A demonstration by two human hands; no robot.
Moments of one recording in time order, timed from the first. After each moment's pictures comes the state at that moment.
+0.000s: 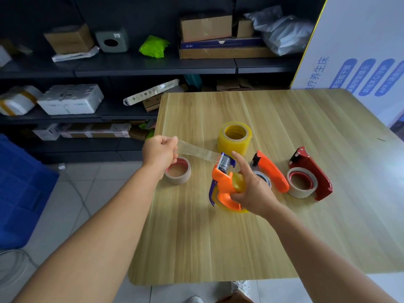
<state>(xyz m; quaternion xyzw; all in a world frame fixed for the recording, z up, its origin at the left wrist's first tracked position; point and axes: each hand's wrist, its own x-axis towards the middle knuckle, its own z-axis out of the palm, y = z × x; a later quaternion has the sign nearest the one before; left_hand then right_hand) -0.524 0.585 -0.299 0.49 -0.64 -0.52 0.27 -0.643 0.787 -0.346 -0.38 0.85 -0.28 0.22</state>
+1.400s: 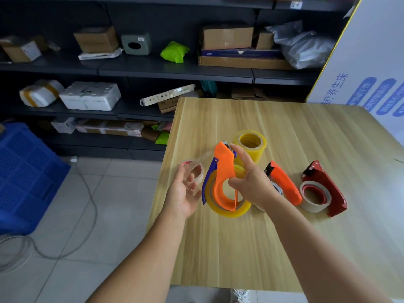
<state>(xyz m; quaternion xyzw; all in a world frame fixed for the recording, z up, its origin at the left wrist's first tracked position) -0.491 0.634 -0.354 0.44 -0.19 -0.84 0.27 -0.624 0.744 -0.303 -0.36 0.81 -0.37 0.28</state>
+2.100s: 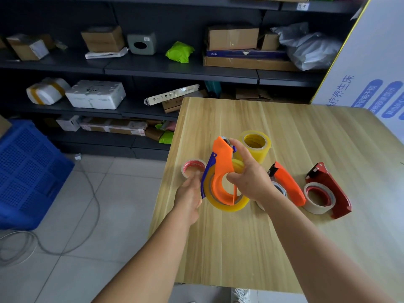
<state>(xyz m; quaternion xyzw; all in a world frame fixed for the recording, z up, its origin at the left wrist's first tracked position) -0.492 0.649 -0.347 0.51 -0.38 -0.75 0.19 -0.613 0.732 -0.292 -0.37 0.81 -0.37 0.26</state>
